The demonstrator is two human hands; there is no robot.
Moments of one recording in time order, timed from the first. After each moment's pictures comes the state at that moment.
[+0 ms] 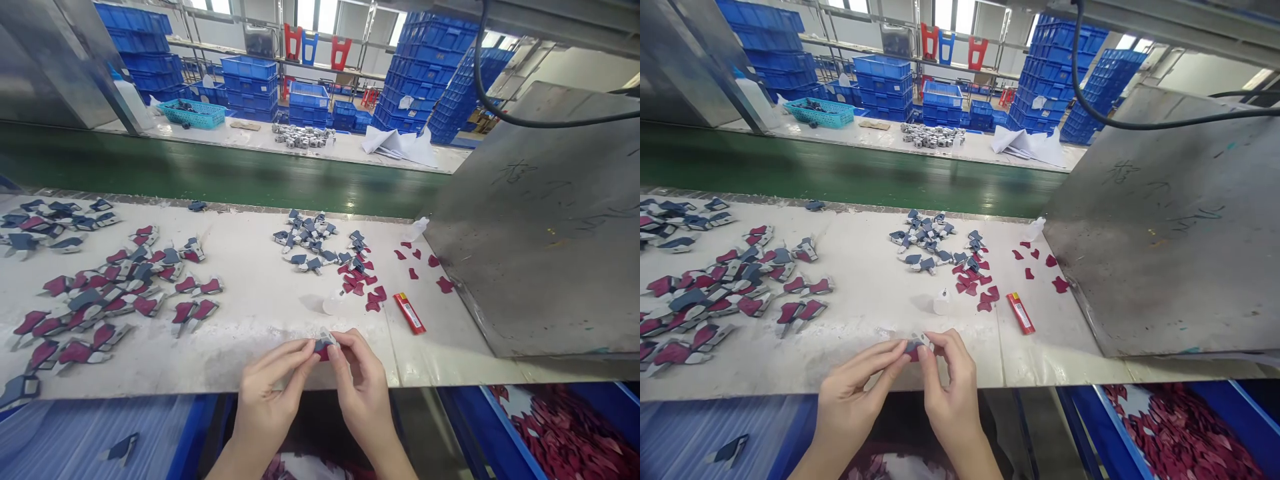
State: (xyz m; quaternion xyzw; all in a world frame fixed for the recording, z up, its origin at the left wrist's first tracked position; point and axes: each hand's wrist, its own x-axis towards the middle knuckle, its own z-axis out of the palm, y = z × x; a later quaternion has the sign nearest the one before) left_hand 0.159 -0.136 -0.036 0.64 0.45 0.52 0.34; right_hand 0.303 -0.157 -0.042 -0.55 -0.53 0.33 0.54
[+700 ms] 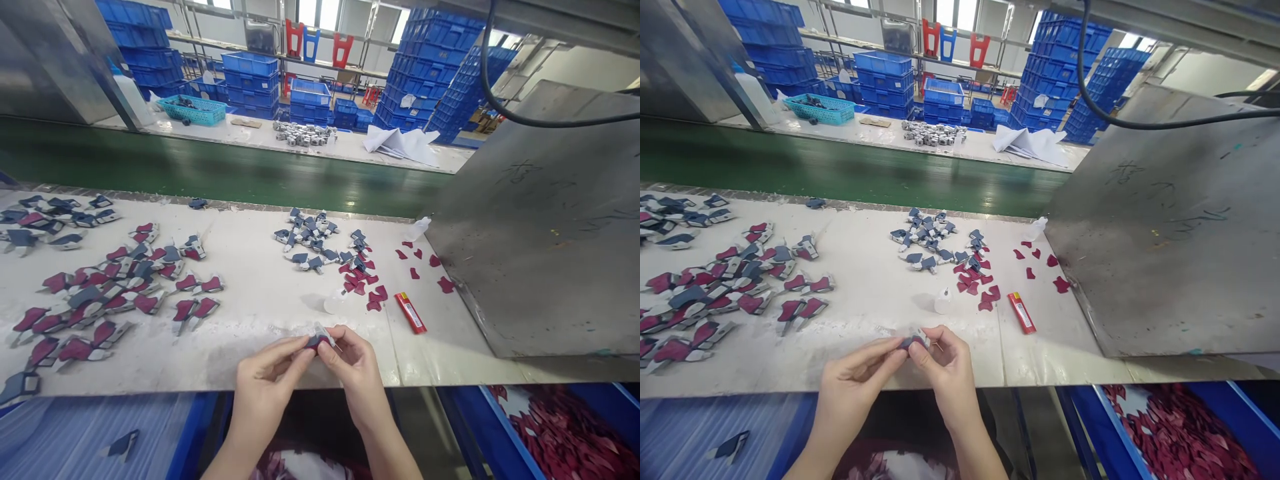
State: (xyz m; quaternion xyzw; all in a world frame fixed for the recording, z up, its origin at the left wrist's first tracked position) left_hand 0.157 -0.133 -0.036 0.49 0.50 0.50 0.51; right_hand 0.297 -0.143 -0.042 -0.51 -0.34 0.57 0.56
